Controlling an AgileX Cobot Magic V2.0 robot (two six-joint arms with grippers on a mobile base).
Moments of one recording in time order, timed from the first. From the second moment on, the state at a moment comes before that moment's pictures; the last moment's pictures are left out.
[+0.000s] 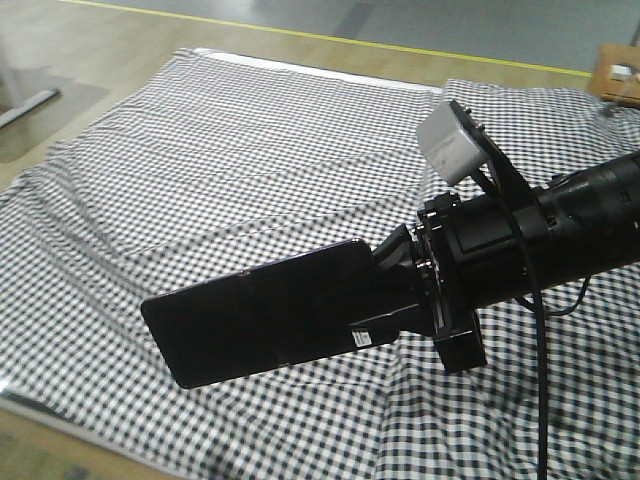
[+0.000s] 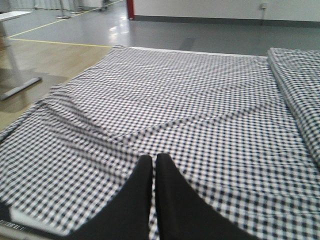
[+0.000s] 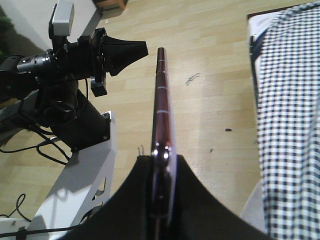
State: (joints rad) left arm 0.01 -0.02 0.03 -0.14 0.28 0.14; right arm 0.31 1.36 -1.07 1.15 1.21 -1.20
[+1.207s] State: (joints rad) left arm 0.01 -0.02 0.03 -0.14 0.28 0.14; right arm 0.31 1.36 -1.07 1.15 1.21 -1.20
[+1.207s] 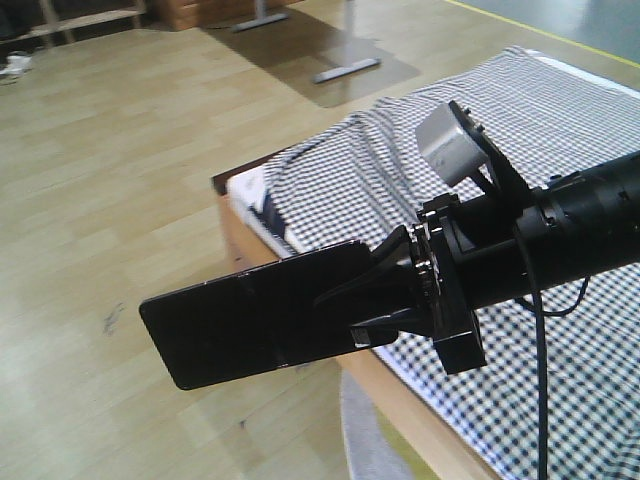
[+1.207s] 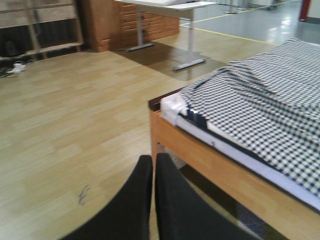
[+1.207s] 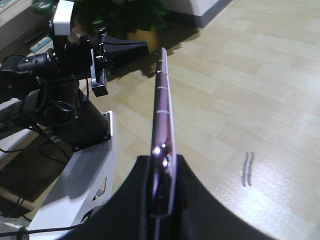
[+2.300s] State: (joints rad) left arm 0.01 -0.02 0.03 -0.14 0.28 0.14; right arm 0.31 1.36 -1.07 1.15 1.21 -1.20
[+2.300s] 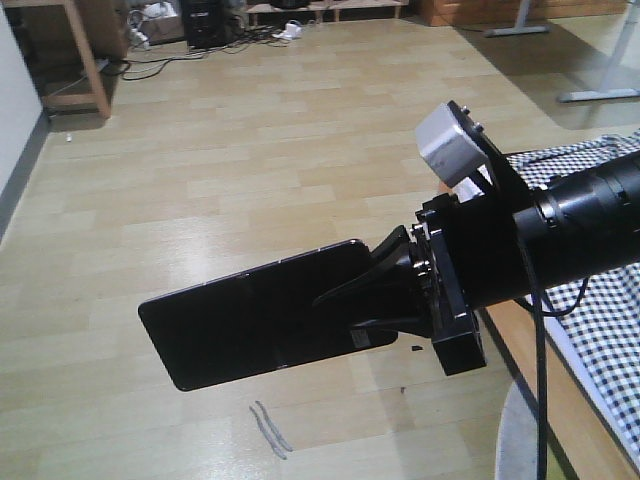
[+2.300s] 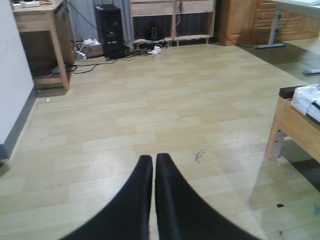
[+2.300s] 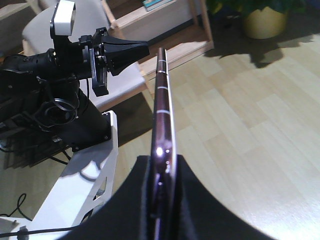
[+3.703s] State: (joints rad) left arm 0.01 -0.02 0.03 -0.14 0.28 0.14; right arm 0.31 1.36 -1.07 1.15 1.21 -1.20
